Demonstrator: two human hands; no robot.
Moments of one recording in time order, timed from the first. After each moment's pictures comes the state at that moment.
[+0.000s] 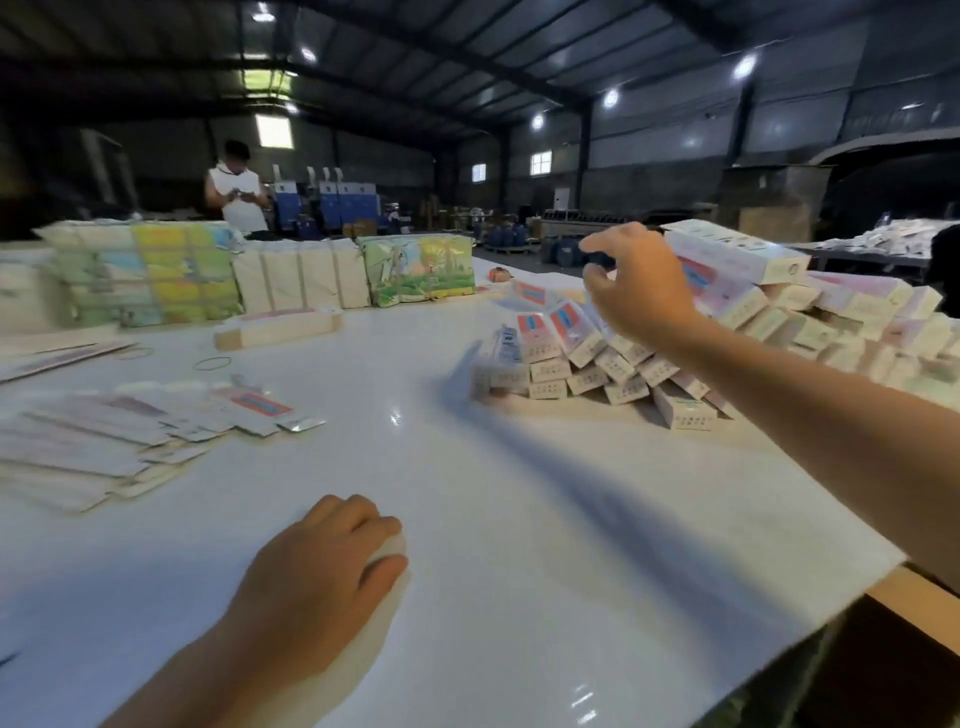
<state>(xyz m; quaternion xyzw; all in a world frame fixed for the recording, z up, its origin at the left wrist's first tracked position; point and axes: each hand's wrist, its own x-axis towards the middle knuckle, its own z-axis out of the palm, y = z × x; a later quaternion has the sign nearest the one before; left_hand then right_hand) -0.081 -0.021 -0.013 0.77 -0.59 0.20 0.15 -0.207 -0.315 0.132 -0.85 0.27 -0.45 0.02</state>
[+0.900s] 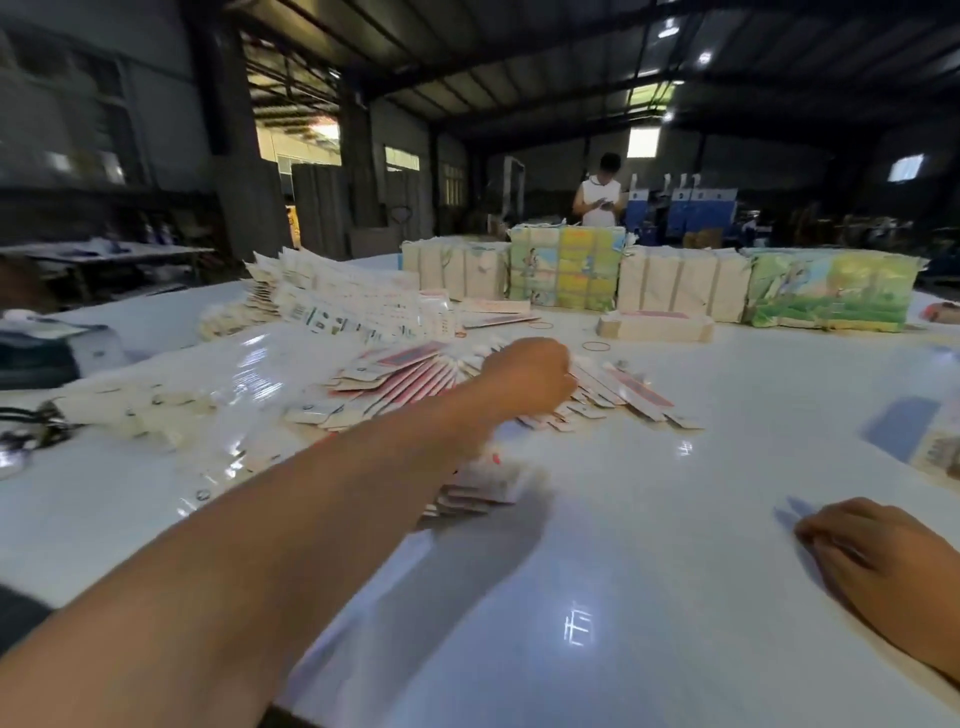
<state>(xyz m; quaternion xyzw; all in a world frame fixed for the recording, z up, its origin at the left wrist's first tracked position) 0.054 0.073 0.083 0.95 -0.27 0.10 0.14 -0.117 -0.218 -0.041 -0.96 0.03 -0.24 0.12</state>
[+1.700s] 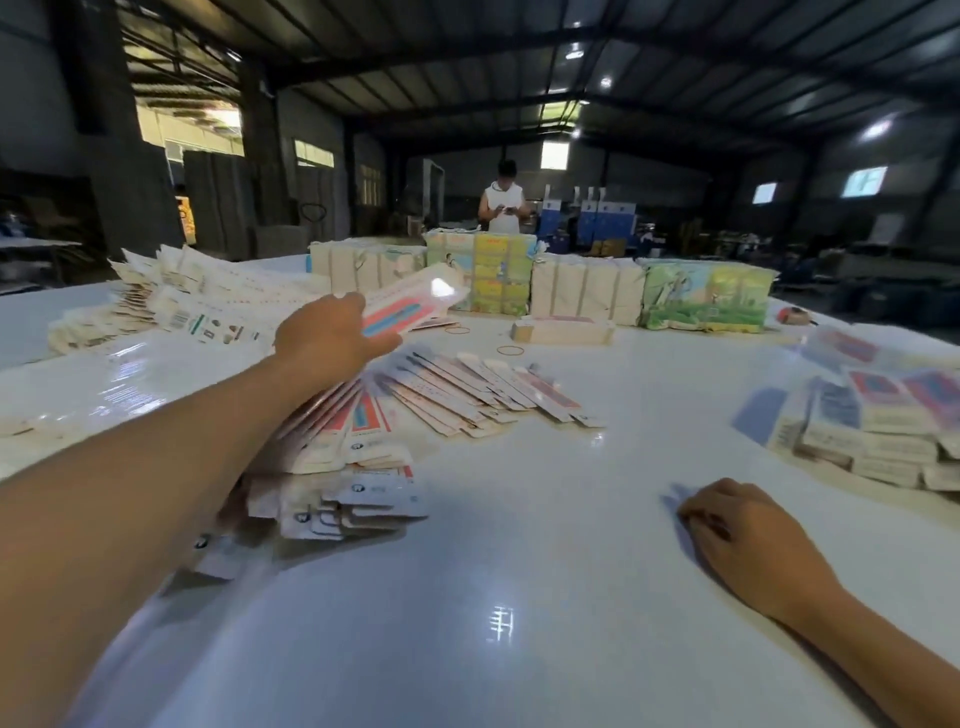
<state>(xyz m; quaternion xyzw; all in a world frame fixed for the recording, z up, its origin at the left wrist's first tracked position) 0.111 0.153 0.103 0.95 -0.12 0.24 0.14 -0.135 -0.184 -0.015 -0.96 0.07 -0.25 0.11</state>
